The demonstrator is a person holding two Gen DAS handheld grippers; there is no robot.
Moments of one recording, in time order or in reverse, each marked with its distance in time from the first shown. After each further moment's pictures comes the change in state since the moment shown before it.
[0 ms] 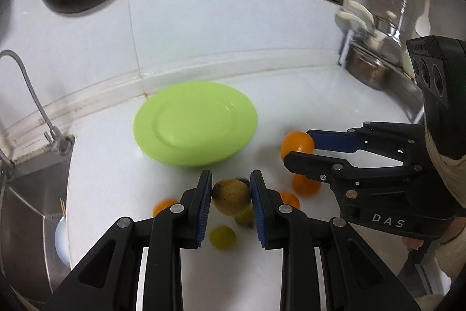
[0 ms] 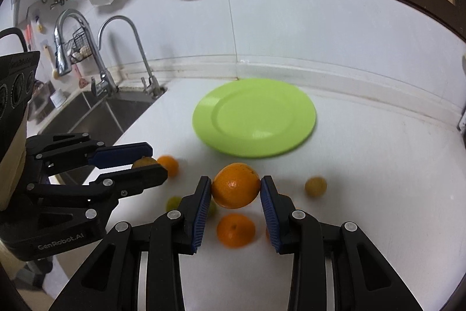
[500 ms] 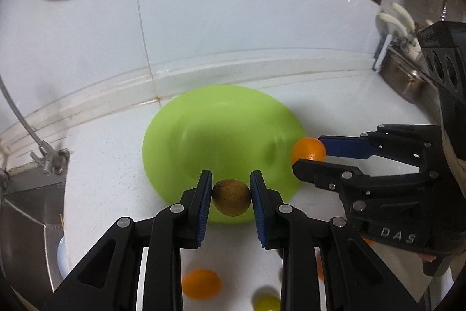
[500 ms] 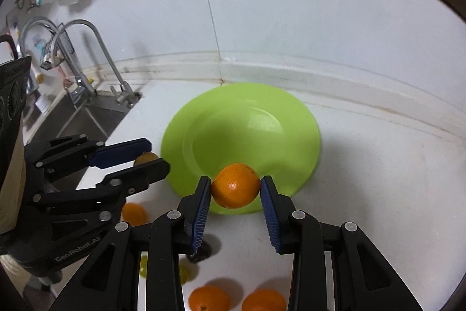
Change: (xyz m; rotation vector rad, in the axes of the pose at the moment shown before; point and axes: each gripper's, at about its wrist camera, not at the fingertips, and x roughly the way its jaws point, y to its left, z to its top) left arm 0.086 0.042 0.044 -0.047 0.079 0.059; right arm 0.083 -0.029 0.068 0.023 0.124 -0.002
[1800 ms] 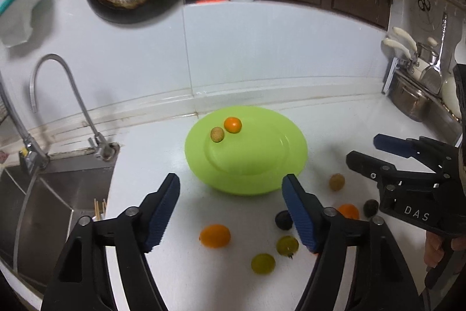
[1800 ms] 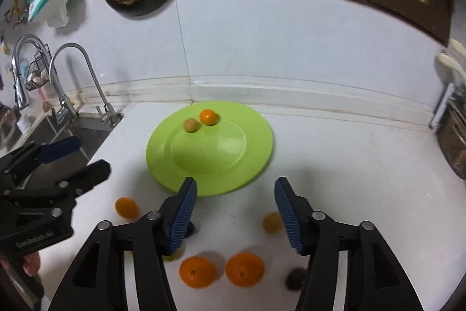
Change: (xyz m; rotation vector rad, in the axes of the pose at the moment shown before) left arm -0.103 -0.017 -0.037 -0.061 -0.160 0.148; right arm -0.074 -0.002 -0.046 0.070 -0.170 -0.177
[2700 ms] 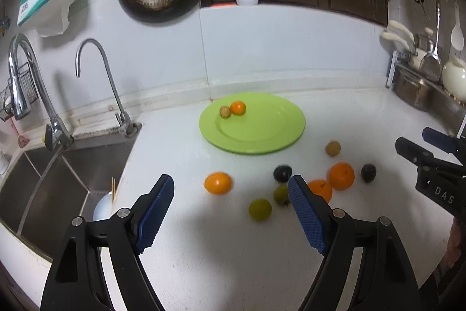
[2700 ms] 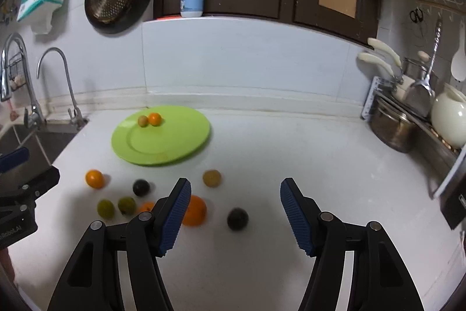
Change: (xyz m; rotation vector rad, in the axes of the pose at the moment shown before) left arm -0.041 -0.025 -0.075 -0.010 -0.049 0.102; right arm -0.078 -0.014 -0.085 0.052 -0.140 -0.265
